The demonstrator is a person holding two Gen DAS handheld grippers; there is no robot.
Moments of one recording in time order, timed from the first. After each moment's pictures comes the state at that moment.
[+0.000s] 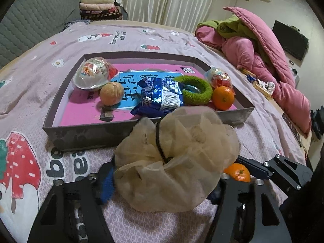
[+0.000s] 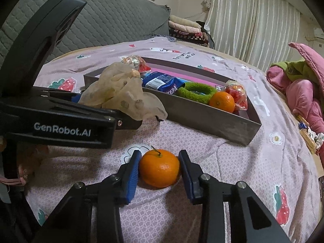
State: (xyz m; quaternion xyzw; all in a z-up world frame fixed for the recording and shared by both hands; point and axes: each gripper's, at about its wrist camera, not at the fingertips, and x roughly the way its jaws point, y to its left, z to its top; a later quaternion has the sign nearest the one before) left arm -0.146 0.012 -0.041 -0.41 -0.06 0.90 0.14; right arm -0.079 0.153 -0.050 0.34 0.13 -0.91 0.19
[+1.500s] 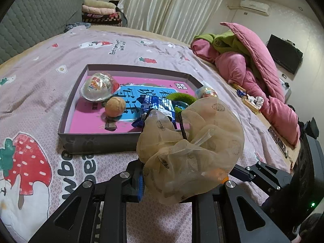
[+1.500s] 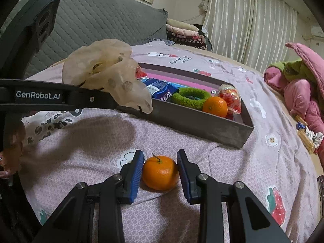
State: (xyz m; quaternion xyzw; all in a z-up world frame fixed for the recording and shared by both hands) left arm -0.130 -0.007 -0.015 -0.38 -0.10 0.91 0.16; right arm -0.082 0.162 -0.041 0.33 0.12 -0.92 0.19
